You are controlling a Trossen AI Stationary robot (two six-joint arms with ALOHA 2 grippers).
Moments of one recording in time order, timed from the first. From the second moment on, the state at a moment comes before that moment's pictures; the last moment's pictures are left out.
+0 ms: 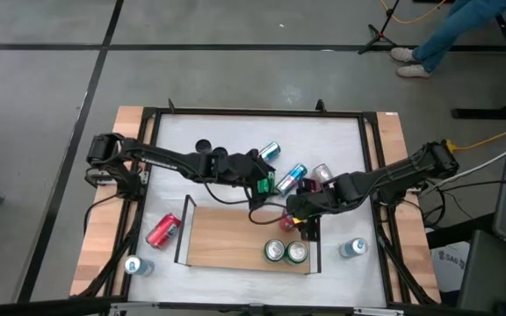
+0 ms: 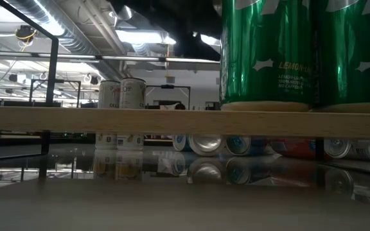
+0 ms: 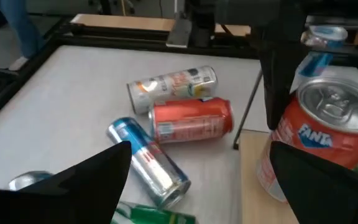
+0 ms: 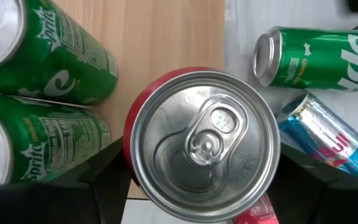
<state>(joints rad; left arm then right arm) -0.04 1.70 1.19 0.02 -0.15 -0.10 0.34 1.52 1.28 -0.86 0.07 0.31</state>
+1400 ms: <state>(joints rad) -0.06 1.87 1.19 0.21 -0.14 -0.10 0.33 1.54 1.28 -0.86 0.05 0.31</state>
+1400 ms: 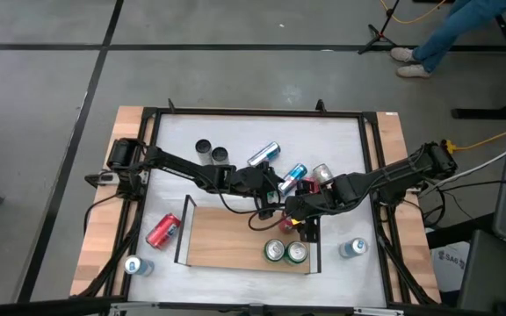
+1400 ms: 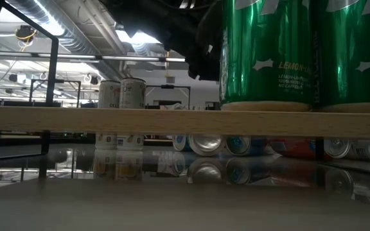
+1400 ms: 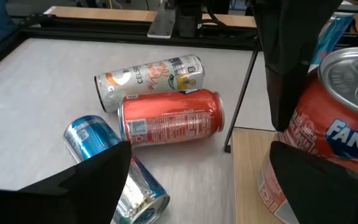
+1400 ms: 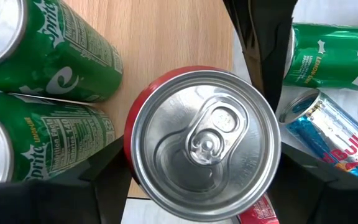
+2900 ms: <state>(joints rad) -0.06 1.87 1.19 0.21 -0.14 -0.09 0.33 1.54 1.28 -0.86 0.06 0.31</state>
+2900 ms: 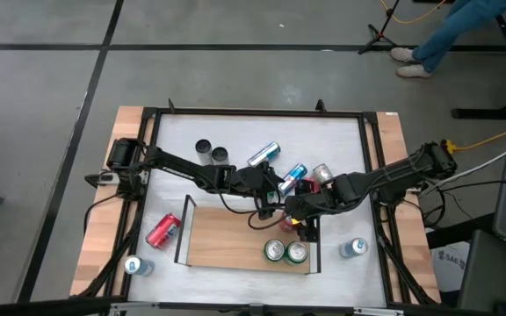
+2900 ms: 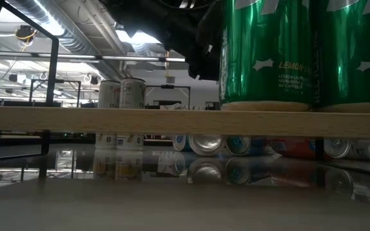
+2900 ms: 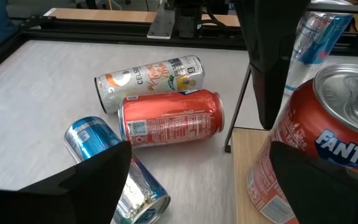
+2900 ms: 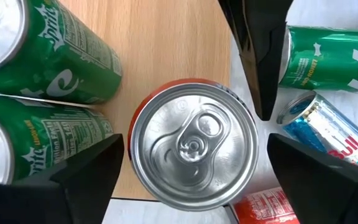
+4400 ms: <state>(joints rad) -0.10 1.87 1.19 0.24 -0.14 -0.09 0.33 1.53 1.41 -1.02 0.37 0.23</state>
